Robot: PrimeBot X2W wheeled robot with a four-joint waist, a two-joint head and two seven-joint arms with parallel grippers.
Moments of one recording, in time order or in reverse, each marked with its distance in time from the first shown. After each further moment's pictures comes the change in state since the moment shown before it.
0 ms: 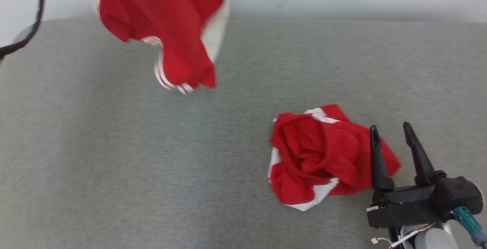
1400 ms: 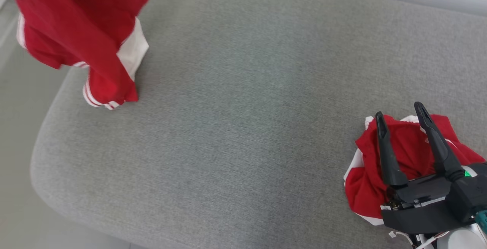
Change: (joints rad) left arm 0.320 0.195 0.329 -0.099 0.080 0.042 0.000; right arm 0.037 -0.113 0.057 -0.267 -0.056 0.000 0.097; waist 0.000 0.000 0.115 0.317
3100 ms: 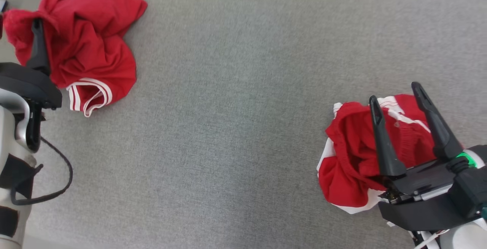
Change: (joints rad) left arm 0.482 -0.224 0.431 0.143 0.207 -0.045 0.000; right arm -0.042 -0.021 0.042 -0.135 -0.012 0.000 0.086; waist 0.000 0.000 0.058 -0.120
